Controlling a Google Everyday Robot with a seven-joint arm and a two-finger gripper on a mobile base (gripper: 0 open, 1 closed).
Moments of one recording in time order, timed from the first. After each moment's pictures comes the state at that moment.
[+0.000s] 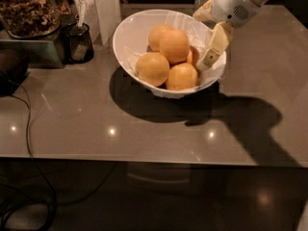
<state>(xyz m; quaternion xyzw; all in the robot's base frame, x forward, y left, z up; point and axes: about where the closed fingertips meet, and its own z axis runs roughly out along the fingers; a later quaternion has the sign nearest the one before) 0.602 -0.116 0.962 -0.65 0.69 0.14 0.27</state>
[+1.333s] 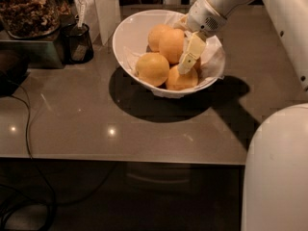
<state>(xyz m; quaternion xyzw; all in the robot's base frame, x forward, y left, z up) 0.642 -0.070 0.913 -0.67 0.67 0.20 0.23</state>
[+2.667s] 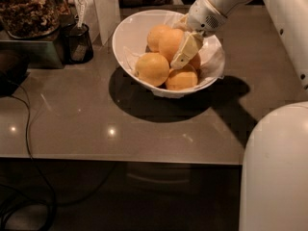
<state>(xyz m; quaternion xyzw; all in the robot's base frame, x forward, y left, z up) 0.642 -0.070 0.916 -0.67 0.67 0.21 0.23</state>
